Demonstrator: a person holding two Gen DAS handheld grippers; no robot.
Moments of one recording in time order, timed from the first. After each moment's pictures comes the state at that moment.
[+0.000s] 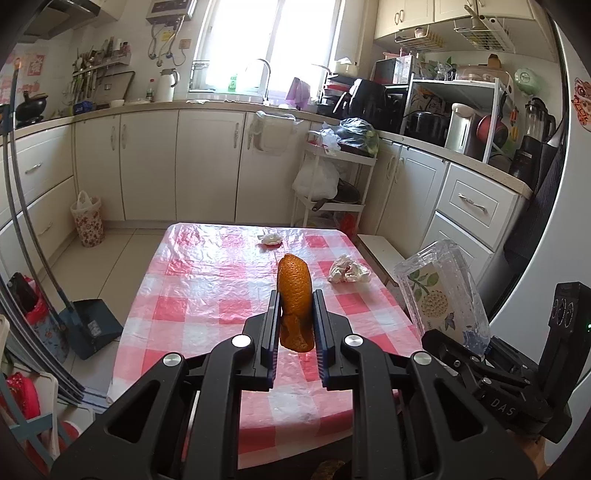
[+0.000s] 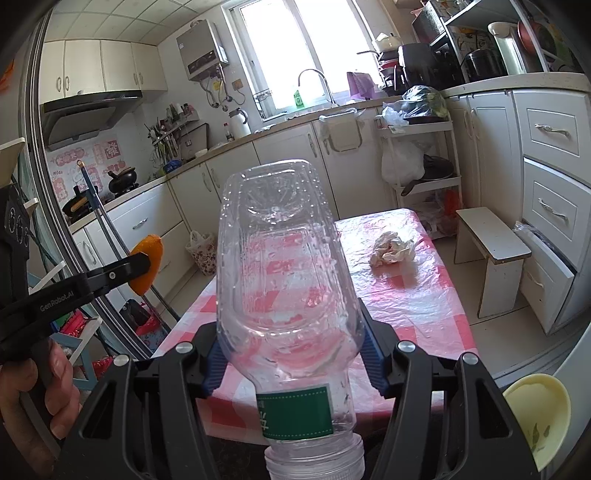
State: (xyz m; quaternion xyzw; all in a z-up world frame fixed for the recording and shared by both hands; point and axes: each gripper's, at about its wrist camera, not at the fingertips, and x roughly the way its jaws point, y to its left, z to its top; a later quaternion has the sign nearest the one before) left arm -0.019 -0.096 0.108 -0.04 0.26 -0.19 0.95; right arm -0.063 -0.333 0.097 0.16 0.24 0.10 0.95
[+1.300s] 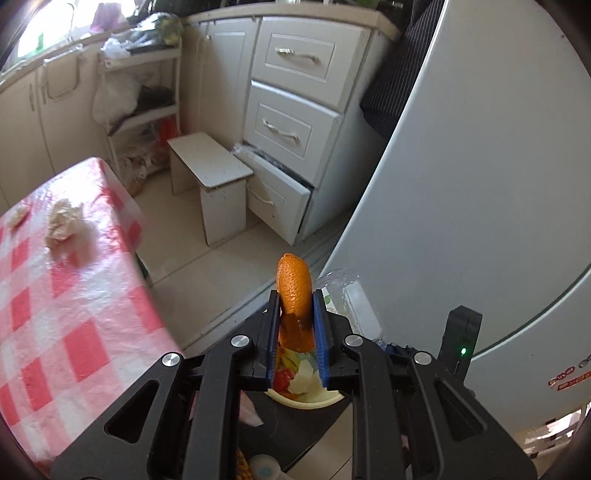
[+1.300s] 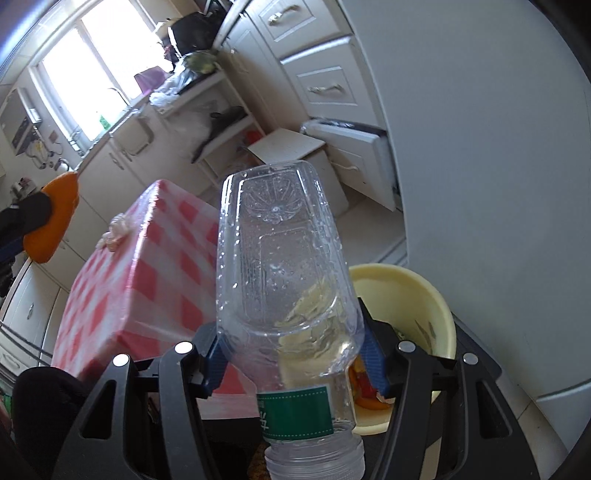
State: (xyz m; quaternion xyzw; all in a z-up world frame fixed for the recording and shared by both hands) left arm -0.035 -0.461 0.038 0.09 0.41 -0.44 0.79; right arm -0.162 -0.567 -0.058 0.33 0.35 -0.17 0.86
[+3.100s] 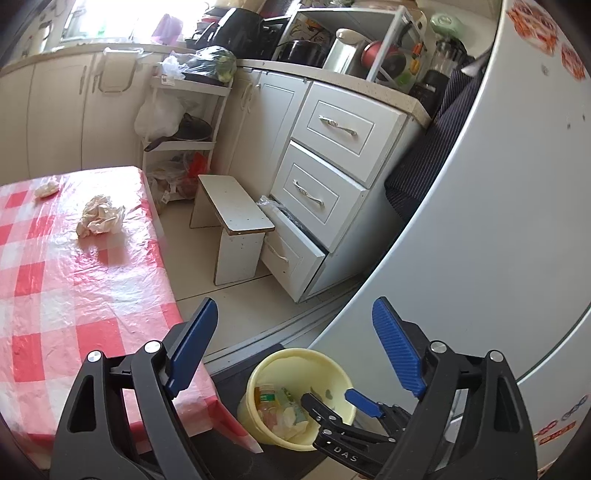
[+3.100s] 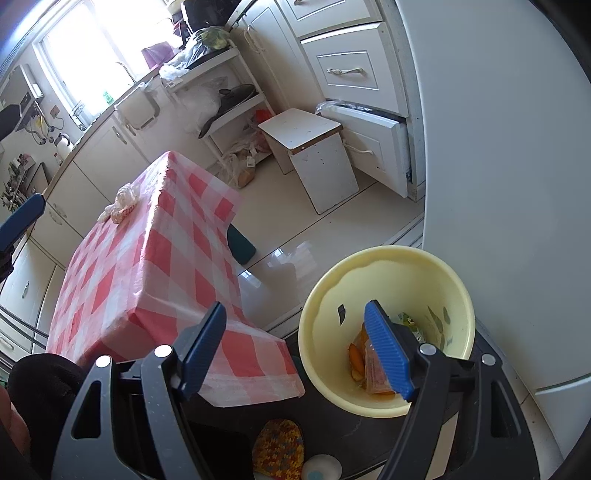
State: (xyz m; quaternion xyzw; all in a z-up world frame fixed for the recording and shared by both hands) left arm -0.013 -0.386 0.047 -0.06 0.34 -0.41 0.84; right arm -0.127 -0.532 -0.041 0.29 0.38 -0.15 0.87
